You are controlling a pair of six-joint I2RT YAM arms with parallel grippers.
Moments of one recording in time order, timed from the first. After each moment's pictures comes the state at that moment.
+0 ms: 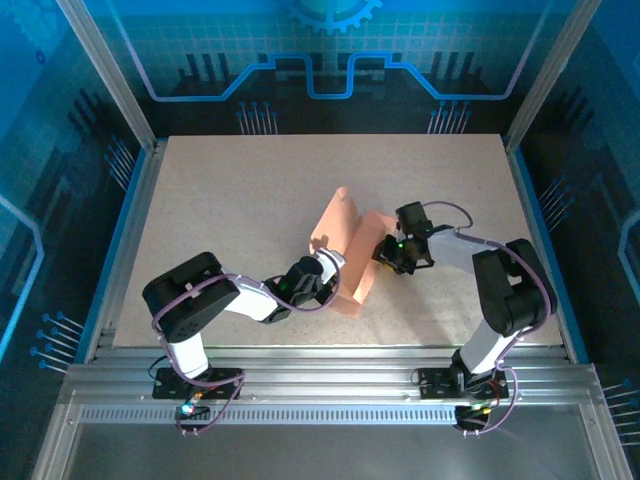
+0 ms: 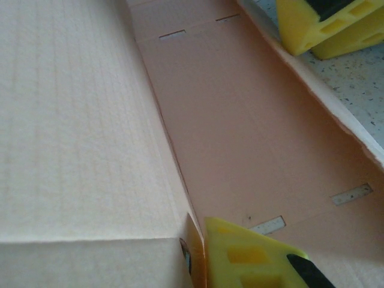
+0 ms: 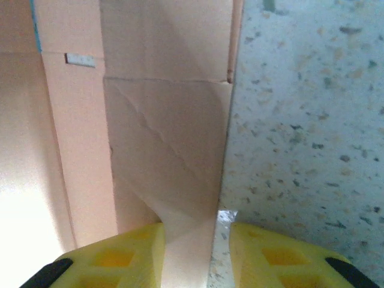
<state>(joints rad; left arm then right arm) -0.84 1.78 0.58 0.60 -0.16 -0.03 0.32 1.69 0.88 -0.37 -0.30 0.78</state>
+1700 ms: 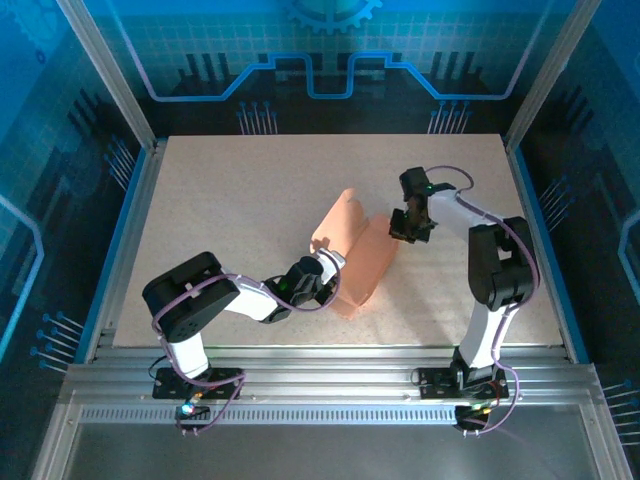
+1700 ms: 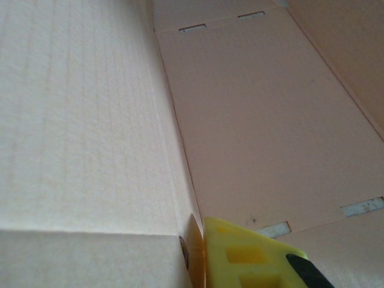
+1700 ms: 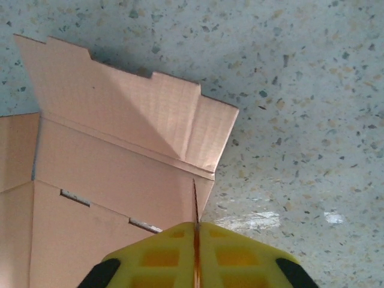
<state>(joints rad) -0.84 1.78 0.58 0.59 -0.16 -0.02 0.23 1.87 1.29 -0.75 -0.09 0.51</state>
